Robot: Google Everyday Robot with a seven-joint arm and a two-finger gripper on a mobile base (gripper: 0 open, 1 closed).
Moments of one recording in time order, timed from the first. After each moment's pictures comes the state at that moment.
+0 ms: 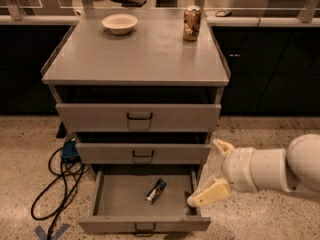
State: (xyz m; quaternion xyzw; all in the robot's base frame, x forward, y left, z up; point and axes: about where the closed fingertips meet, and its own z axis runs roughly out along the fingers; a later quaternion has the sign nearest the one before) arm 0.432 -0.119 0.716 -0.47 0.78 0.20 0.37
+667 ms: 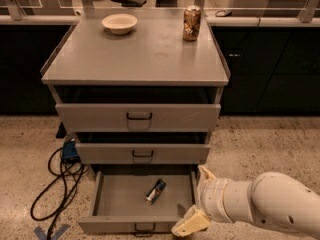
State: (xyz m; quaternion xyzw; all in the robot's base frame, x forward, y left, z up) arm 0.390 -0.084 0.641 -0.49 0.79 0.15 0.34
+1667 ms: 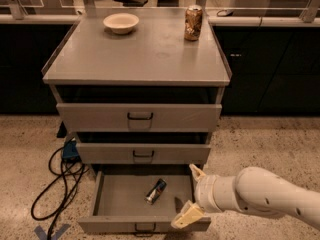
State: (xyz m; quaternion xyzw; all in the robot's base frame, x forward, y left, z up) arm 0.428 -0.079 0.573 -0.53 0.76 0.17 0.34
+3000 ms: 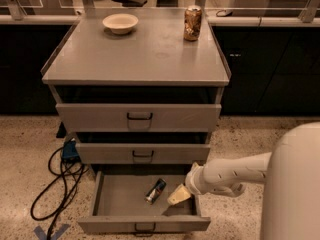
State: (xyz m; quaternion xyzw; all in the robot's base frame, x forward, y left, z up) arm 0.542 -0.102 0.418 -0.43 0.86 0.08 0.27
